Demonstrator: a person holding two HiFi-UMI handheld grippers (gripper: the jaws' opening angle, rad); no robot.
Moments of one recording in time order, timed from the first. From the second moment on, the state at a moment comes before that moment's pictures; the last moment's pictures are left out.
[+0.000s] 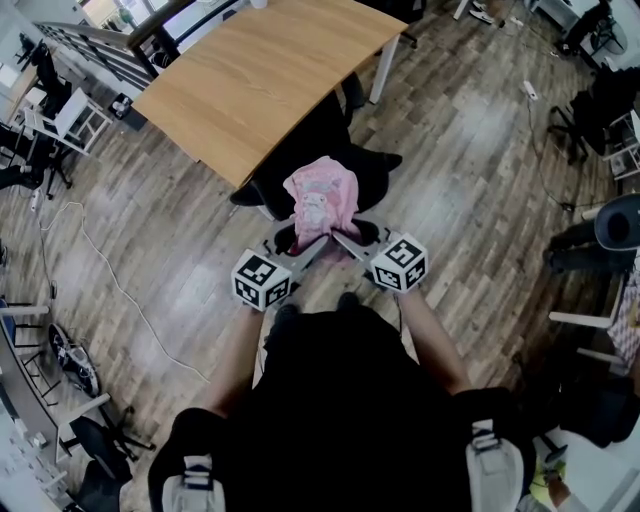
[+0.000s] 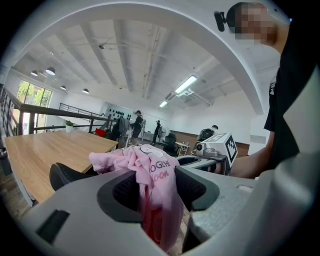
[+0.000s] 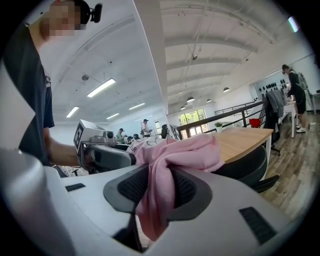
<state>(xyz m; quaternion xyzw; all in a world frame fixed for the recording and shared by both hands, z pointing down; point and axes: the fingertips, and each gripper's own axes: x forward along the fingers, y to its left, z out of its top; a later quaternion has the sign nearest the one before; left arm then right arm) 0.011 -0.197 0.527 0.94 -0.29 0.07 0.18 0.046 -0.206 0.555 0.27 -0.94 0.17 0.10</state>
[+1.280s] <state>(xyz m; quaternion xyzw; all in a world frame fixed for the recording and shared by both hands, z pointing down) 0.024 -0.166 0.475 0.98 -0.17 0.03 0.10 0.059 -0.165 0.502 0.42 -0.90 0.09 0.05</state>
